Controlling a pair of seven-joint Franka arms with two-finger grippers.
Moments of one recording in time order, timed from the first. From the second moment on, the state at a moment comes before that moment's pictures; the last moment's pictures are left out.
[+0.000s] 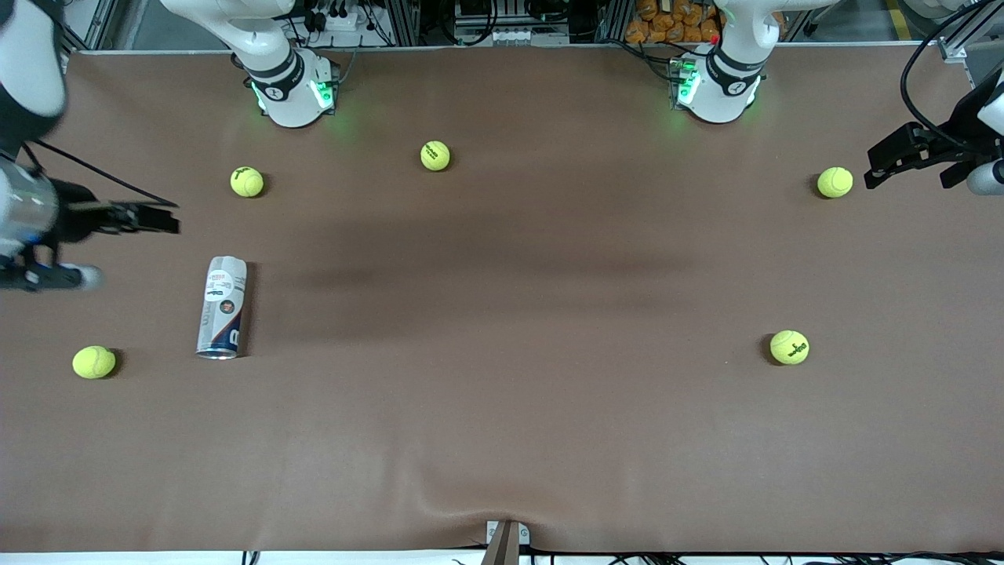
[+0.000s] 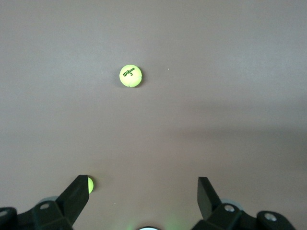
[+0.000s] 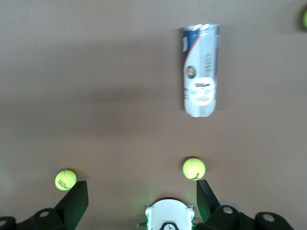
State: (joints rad) left arm 0.03 -0.02 -0.09 -1.50 0.00 1.46 -0.06; right arm 0.01 0.27 -0.01 -1.42 0.09 1.32 0.01
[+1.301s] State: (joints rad) left arm 0.03 -0.02 -0.09 -1.51 0.00 1.49 -0.06; right arm 0.04 0.66 -0.03 -1.42 -0.04 1.48 -0.19
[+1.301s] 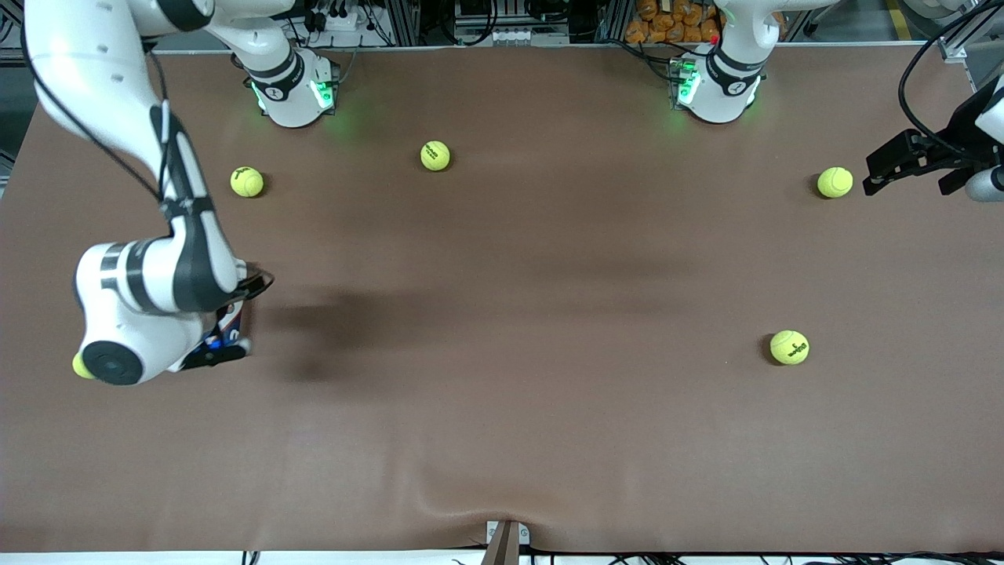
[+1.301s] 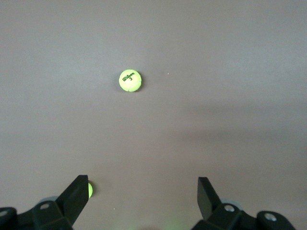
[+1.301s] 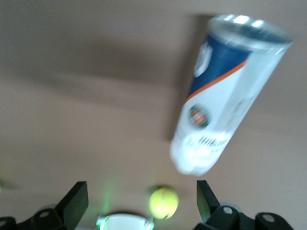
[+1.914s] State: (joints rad) left arm 0.03 -0.01 -0.09 -1.51 0.00 1.50 -0.06; right arm -0.03 0.73 -0.03 -1.49 -0.08 1.68 -0.32
